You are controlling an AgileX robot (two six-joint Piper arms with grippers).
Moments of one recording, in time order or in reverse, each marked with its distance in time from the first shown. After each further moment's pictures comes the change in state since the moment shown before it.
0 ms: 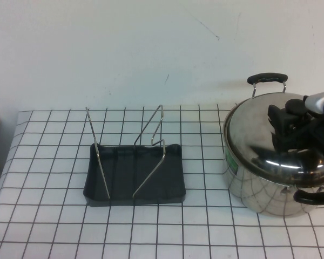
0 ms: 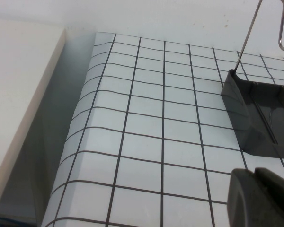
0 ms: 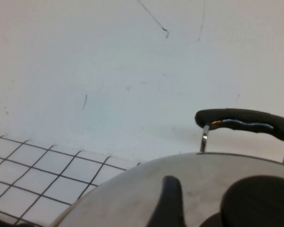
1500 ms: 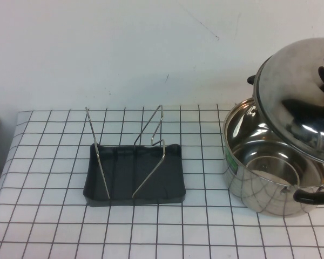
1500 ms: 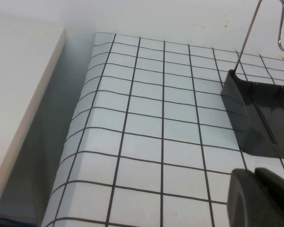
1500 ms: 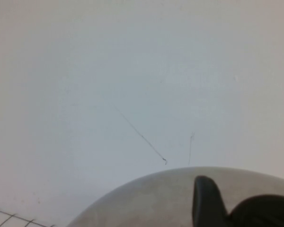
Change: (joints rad) right arm 0.006 -0.509 -0.029 -0.073 0.343 0.084; left arm 0.000 0.000 0.000 0.000 0.000 0.000
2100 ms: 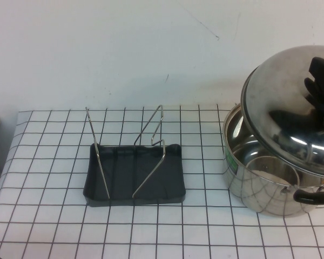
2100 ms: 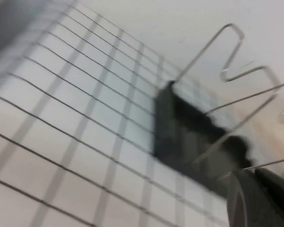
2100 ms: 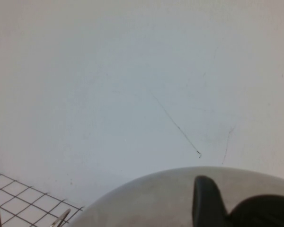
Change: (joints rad) right arm 0.000 -0.022 0.000 -0.297 0.012 0.227; left arm 0.000 0.000 0.004 -0.341 0.000 -0.106
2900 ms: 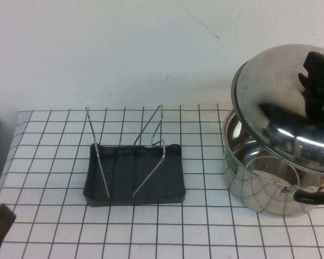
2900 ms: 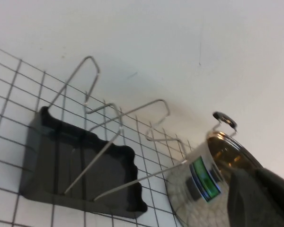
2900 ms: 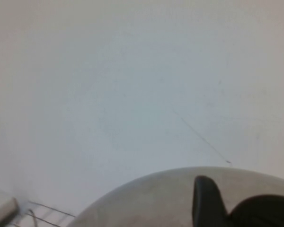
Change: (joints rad) right arm 0.000 0.023 0.000 -0.007 -0.068 0.131; left arm -0.041 0.238 -0.323 -0.376 0.107 0.265
